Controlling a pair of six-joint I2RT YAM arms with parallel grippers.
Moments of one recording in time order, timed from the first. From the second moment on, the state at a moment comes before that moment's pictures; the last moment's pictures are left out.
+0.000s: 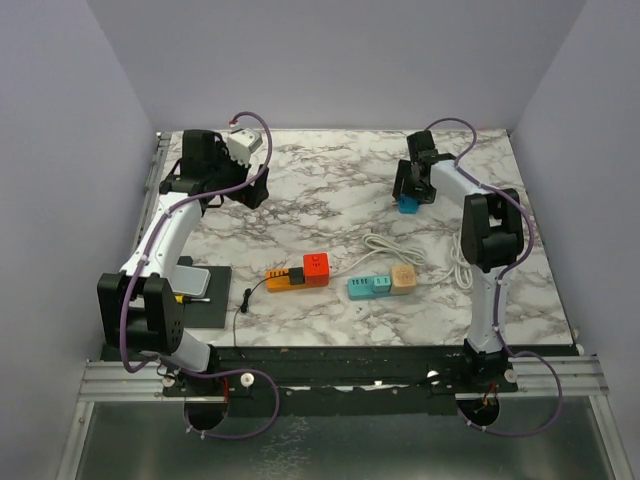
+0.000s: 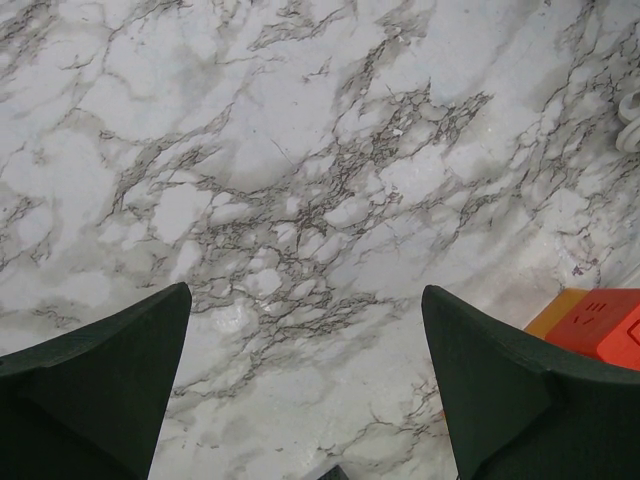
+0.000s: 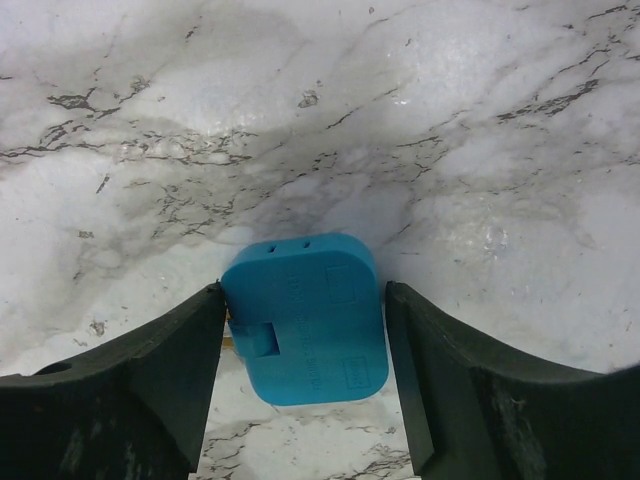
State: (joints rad) left arm -0.09 1.51 1.30 -0.46 0.45 0.32; right arm 0.20 2.21 1.71 -0.56 0.14 0.38
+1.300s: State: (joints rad) left arm -0.37 1.20 1.13 -0.43 0.73 0.90; right arm 0.65 1.68 1.56 -0.43 -0.07 0.58
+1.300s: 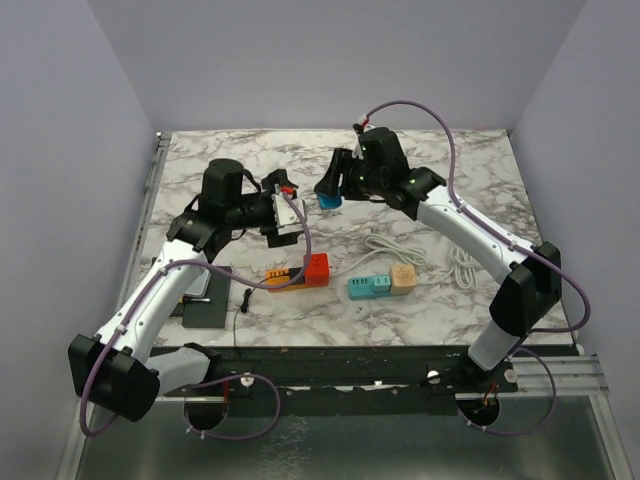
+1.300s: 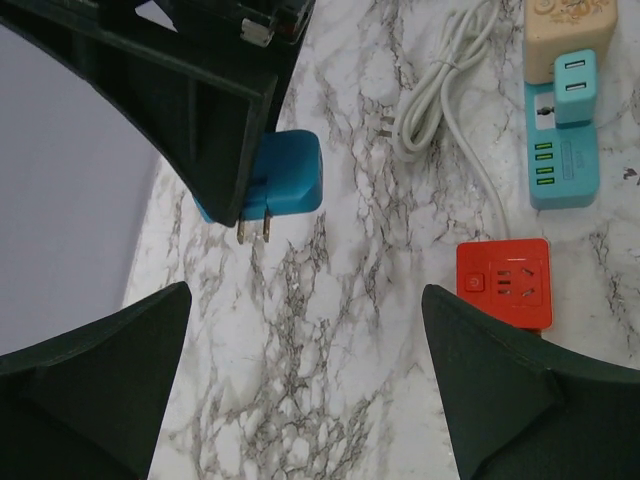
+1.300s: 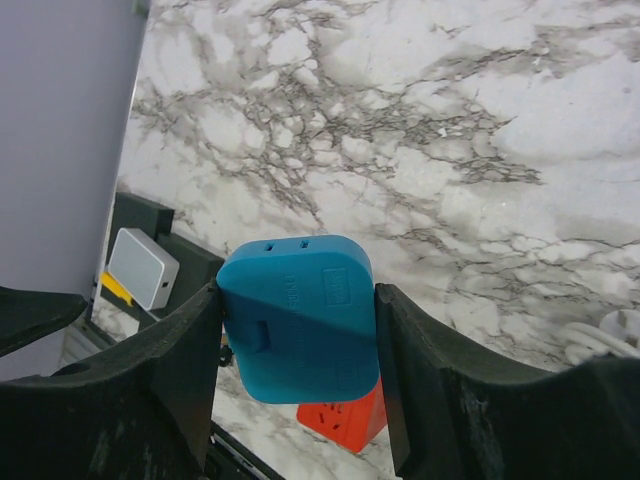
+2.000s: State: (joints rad) left arm -0.40 1.13 1.05 -0.25 0.69 0.85; right arm 0.81 1.64 1.59 -0.40 -0.06 0.62
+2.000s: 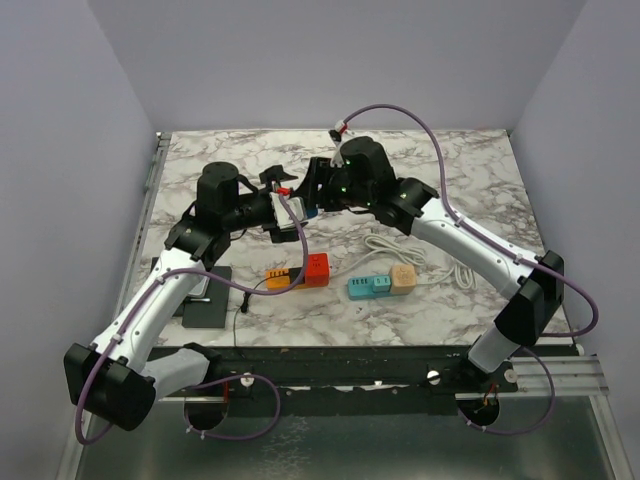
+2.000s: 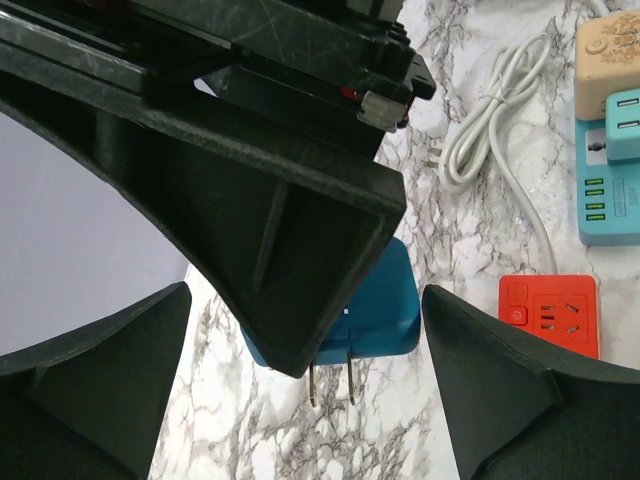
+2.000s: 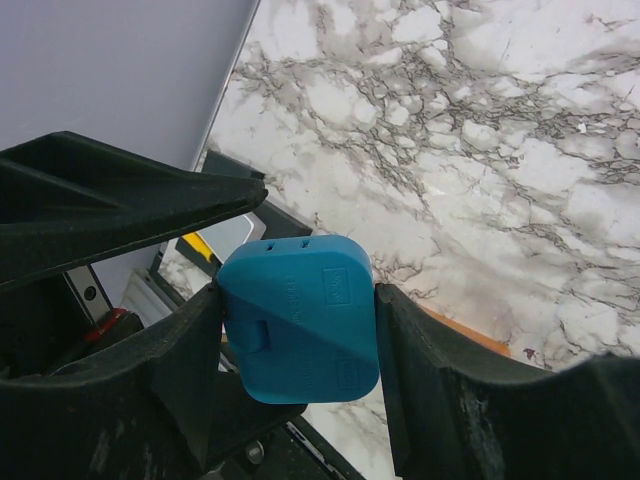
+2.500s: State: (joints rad) left arm -0.40 1.13 1.06 -0.25 0.69 0.83; right arm 0.83 1.61 1.59 -0.38 -0.03 0.62
